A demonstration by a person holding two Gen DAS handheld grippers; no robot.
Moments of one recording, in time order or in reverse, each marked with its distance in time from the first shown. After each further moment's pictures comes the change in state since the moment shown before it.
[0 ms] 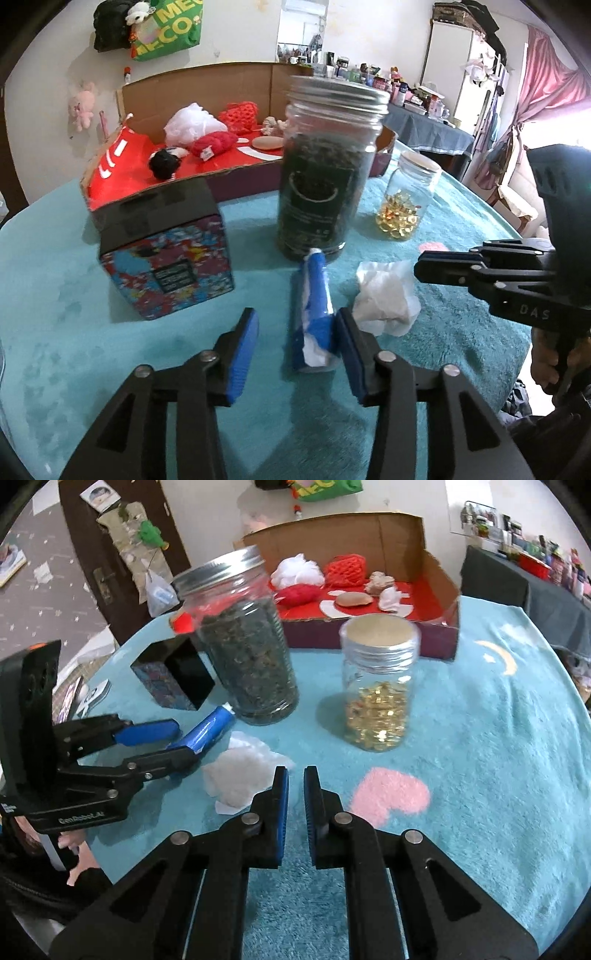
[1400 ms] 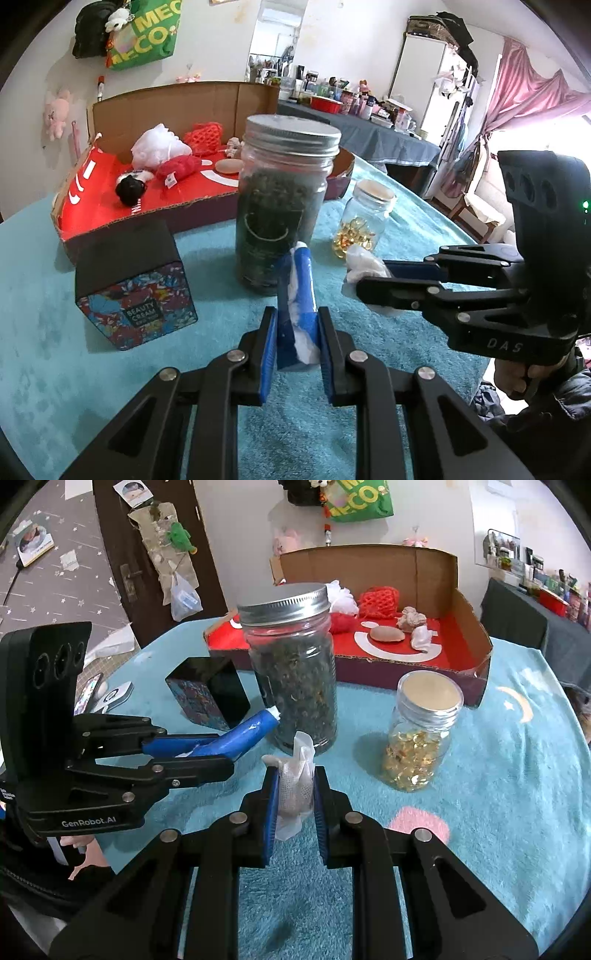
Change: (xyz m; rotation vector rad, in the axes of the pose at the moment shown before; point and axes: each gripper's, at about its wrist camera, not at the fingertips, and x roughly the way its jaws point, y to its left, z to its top) left arm -0.011 -0.010 0.018 0.026 -0.045 -0.149; right arm -0.017 0.029 0.009 -0.086 -0.076 0.033
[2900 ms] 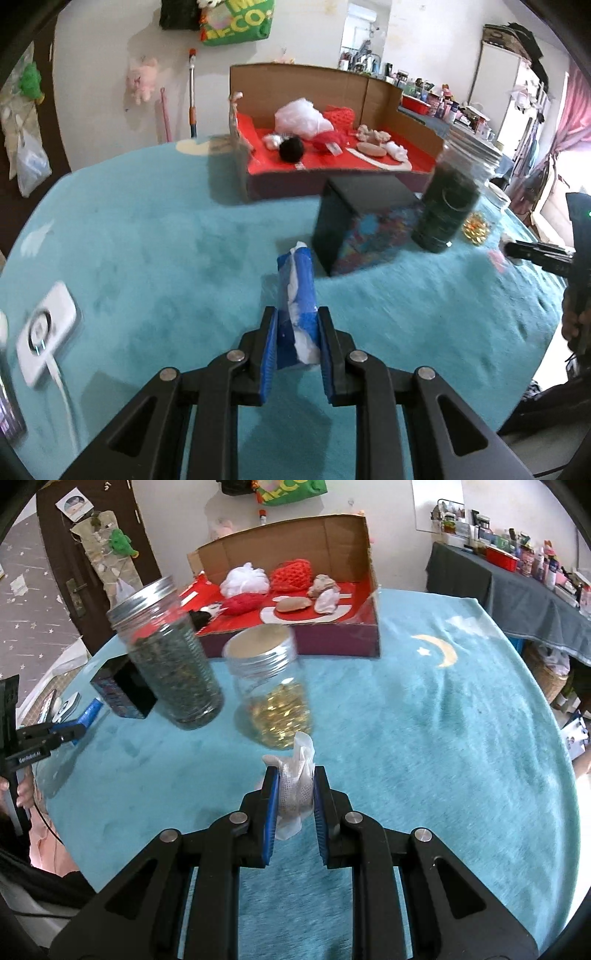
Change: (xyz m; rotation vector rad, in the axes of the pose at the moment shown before) left arm -0.056 0.115 -0.039 -0.130 0.032 0.271; right arm -0.013 -0.082 -0.016 0.140 0.068 -0.137
